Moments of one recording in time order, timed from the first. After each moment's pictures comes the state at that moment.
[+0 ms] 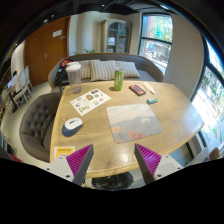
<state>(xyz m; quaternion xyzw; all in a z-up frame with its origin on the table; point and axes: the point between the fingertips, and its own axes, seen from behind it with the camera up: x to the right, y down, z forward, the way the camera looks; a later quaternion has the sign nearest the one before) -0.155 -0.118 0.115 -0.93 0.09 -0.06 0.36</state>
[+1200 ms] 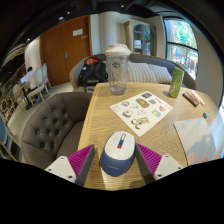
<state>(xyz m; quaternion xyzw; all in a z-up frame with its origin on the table) -0.333 0.088 -0.015 -0.92 0.01 0.02 0.40</state>
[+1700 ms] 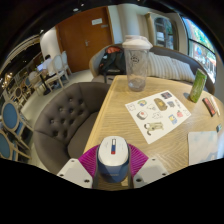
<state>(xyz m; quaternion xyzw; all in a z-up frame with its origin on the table) -0.355 0.091 -0.013 -0.93 -0.08 0.10 0.34</state>
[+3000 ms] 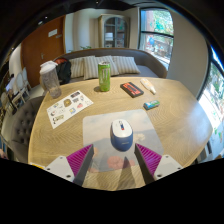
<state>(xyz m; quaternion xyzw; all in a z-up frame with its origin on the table) -0.035 -0.004 0.044 -0.93 0.09 -0.04 0.35</state>
